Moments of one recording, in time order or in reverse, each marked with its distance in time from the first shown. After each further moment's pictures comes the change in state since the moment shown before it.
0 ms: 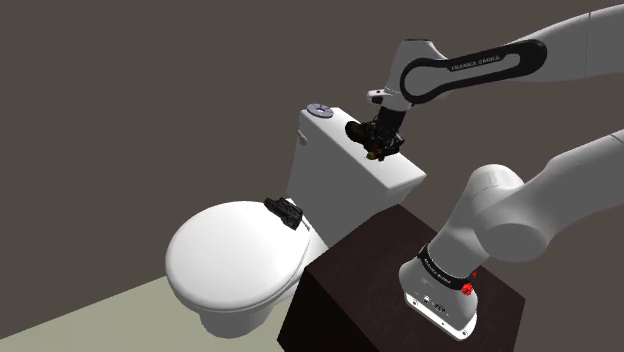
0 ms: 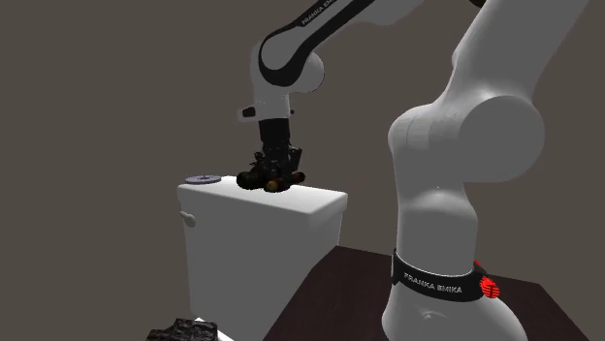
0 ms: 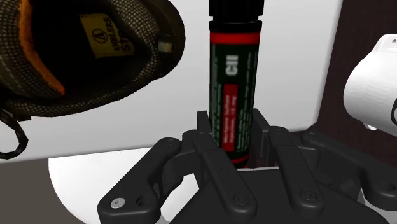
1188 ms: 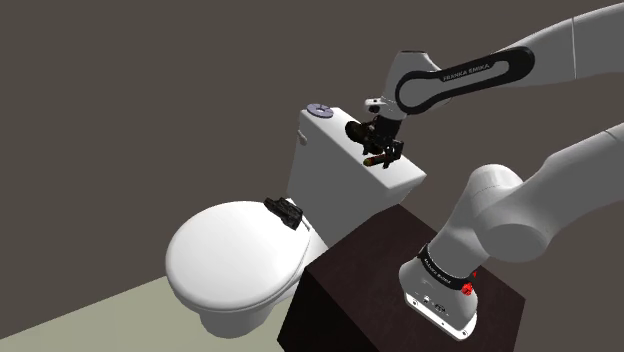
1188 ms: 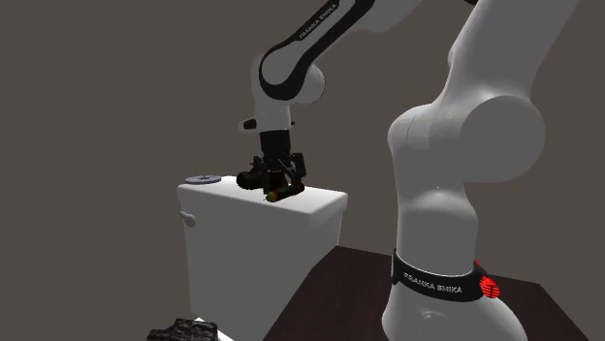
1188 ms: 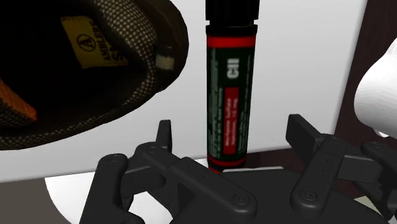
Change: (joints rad) arm 0.009 0.051 -0.035 -0.040 -0.005 0.089 -0.008
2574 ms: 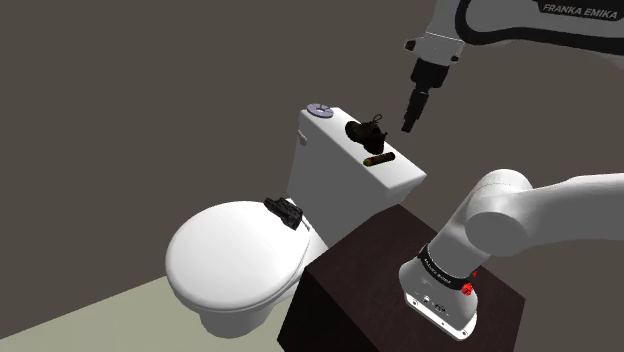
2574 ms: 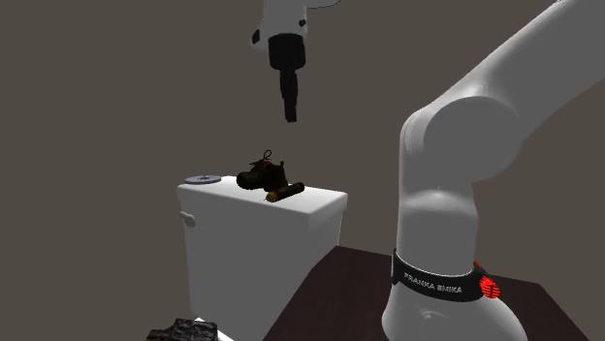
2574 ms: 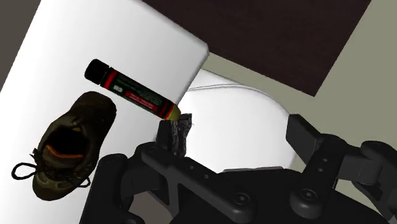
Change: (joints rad) arm -0.291 -0.375 0.520 0.138 0.217 -0.522 0.992
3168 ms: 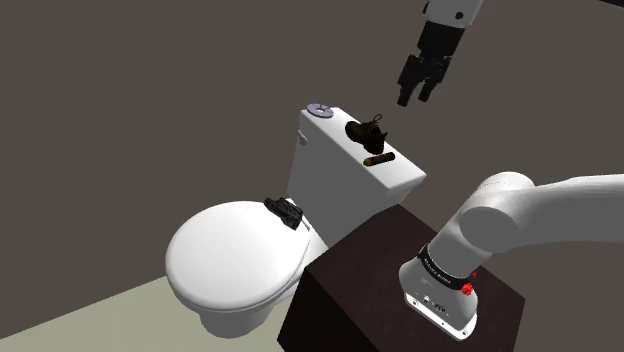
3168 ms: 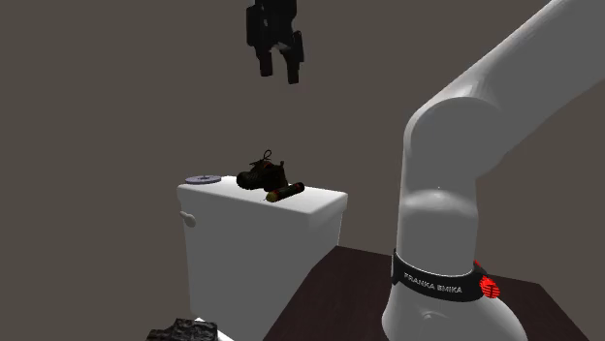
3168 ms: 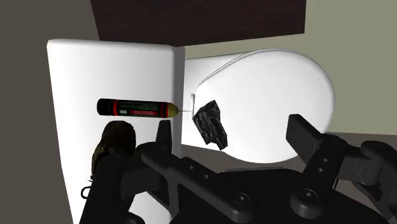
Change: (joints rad) arm -0.123 0.022 0.229 0.185 0.143 -0.161 0.513
